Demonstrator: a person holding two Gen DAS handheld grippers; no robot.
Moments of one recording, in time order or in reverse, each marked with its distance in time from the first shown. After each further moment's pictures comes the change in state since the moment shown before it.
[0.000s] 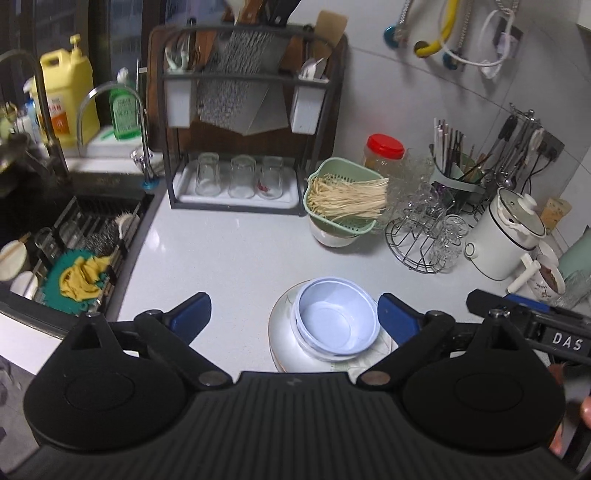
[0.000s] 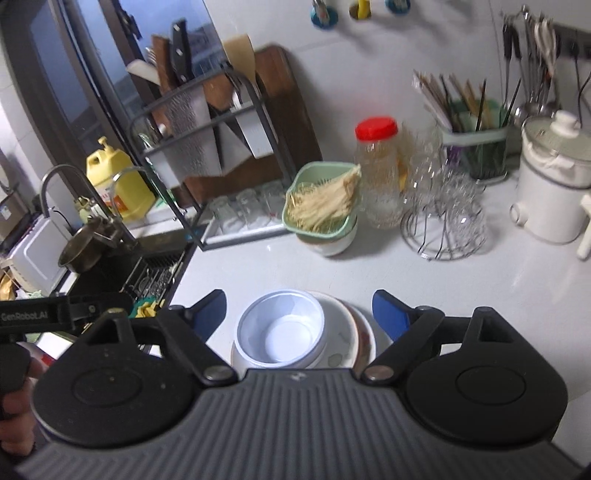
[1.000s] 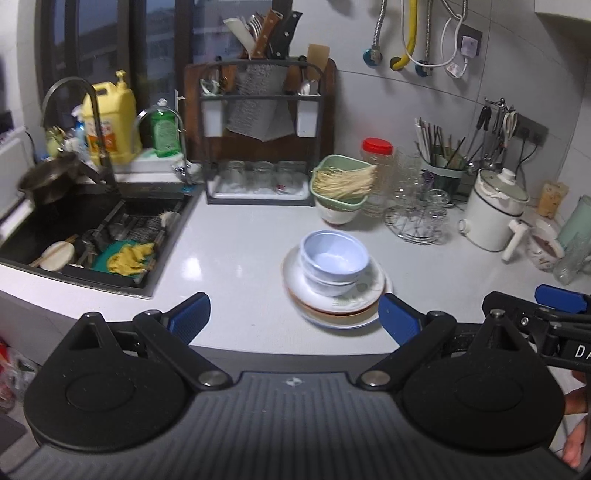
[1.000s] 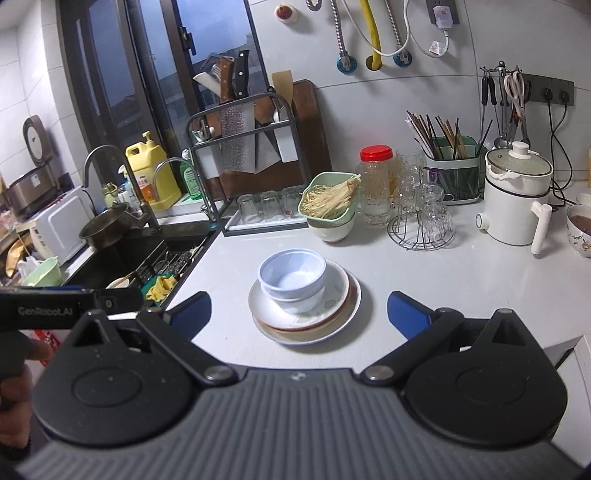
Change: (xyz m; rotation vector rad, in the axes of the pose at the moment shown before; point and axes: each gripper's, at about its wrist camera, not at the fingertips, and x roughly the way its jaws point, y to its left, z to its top) left arm -0.133 -0.044 -0.149 0.049 -0.126 0.109; right arm -0.130 0.020 -0.106 -0.113 -0.112 -0.002
